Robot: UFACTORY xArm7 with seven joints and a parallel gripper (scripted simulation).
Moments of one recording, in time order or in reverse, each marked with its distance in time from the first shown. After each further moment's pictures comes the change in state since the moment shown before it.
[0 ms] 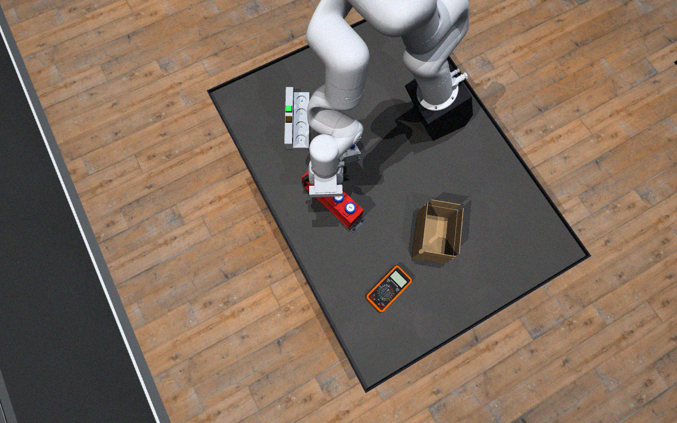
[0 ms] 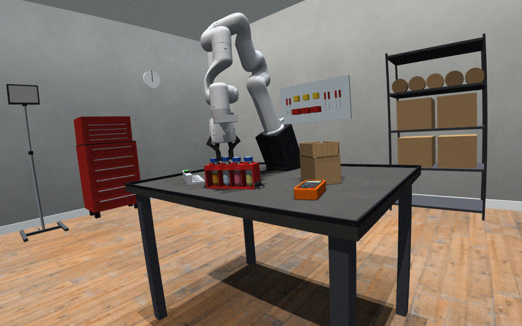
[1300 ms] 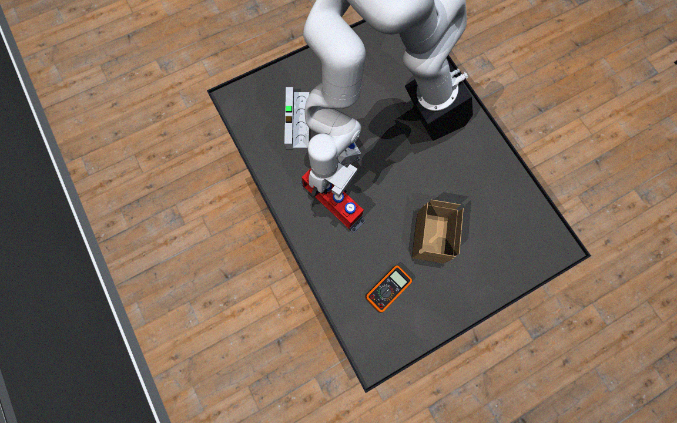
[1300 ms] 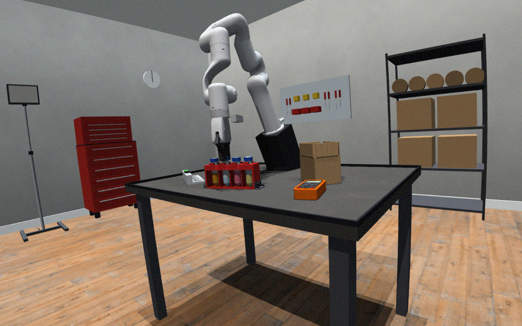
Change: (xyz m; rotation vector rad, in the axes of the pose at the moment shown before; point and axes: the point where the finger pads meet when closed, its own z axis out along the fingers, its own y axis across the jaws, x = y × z) arm -0.001 0.001 0.001 0.007 0.010 -0.937
